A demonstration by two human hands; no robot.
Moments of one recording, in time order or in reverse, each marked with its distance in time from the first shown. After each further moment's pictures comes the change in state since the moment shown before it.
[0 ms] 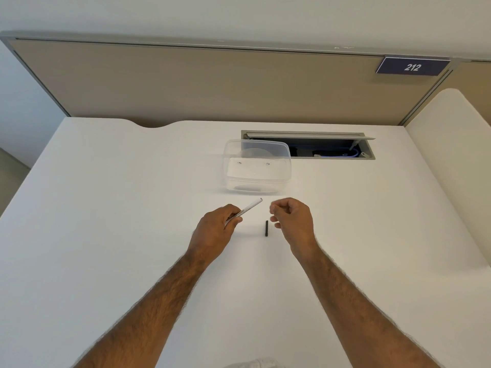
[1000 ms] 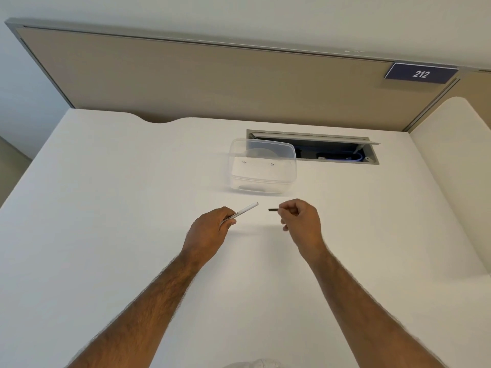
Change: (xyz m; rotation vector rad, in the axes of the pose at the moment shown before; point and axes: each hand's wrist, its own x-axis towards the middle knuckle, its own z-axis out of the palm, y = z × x) left_hand -0.003 -0.025 -0.008 0.080 0.020 -0.017; right_hand 0.004 0.003 -0.005 -0.090 0.004 -0.044
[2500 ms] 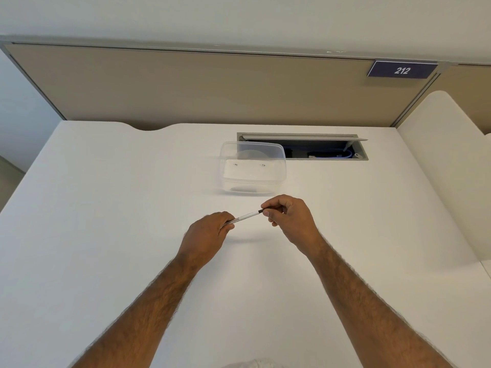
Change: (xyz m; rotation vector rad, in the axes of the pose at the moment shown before) left_hand -0.005 0.013 0.003 0.158 -0.034 0.127; right_hand -0.011 -0.024 -0.017 0.019 -0.242 -0.138
